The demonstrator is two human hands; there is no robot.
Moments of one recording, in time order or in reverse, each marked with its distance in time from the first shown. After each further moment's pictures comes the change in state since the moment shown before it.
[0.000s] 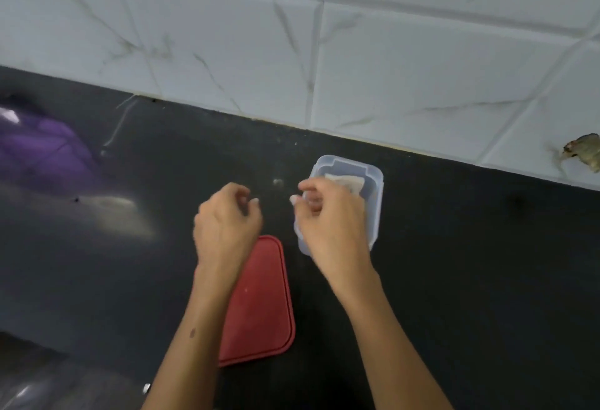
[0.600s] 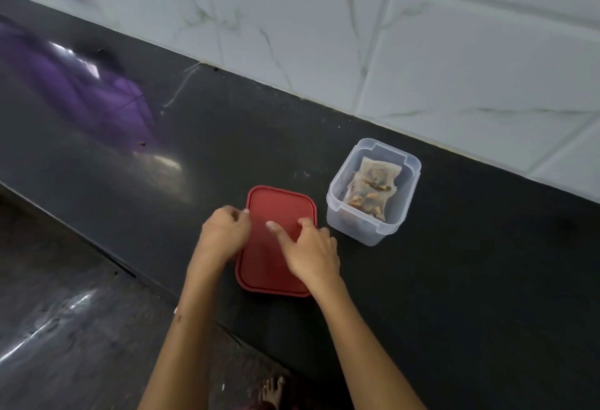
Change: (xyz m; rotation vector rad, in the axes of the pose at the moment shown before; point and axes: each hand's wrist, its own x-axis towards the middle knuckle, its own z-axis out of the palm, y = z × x) left_hand -0.044 -0.078 -0.020 -0.051 -0.283 -0.483; right_hand -0.054 0.028 0.070 -0.223 -0.575 0.272
